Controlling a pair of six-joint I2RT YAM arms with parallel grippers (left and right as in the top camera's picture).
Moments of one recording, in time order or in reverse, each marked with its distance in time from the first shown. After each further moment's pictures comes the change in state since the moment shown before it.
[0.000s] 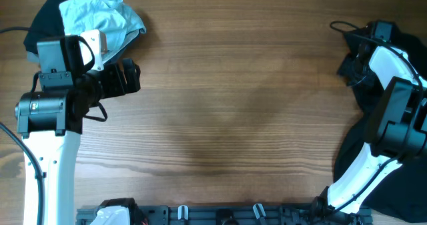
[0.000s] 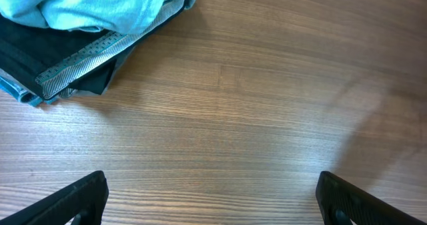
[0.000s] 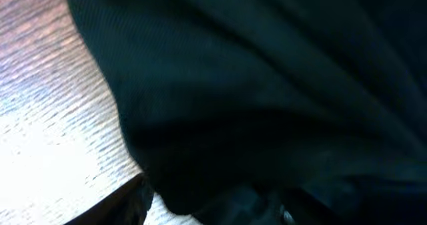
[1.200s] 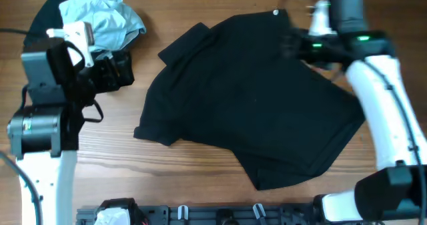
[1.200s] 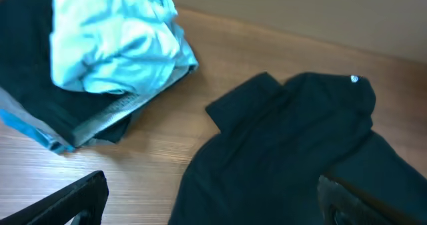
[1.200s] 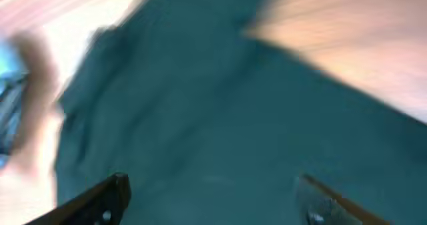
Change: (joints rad) left arm 0.000 -0.083 0.002 0.130 -0.040 -0.025; right arm 0.343 -0.483 0.061 -0.300 -0.392 0.141
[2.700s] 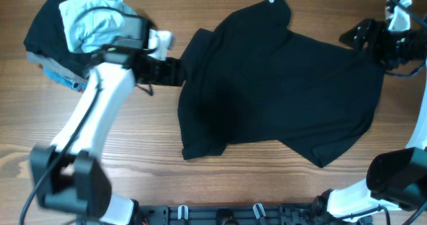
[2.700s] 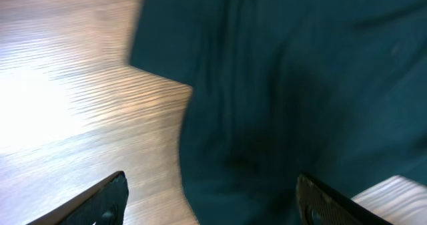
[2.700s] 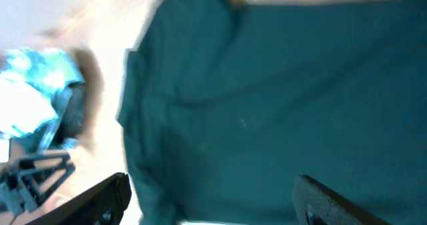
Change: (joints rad) left arm -0.262 0.558 0.008 0.034 0.145 0.101; right arm -0.400 0.117 0.307 -0.399 -0.335 -0.331
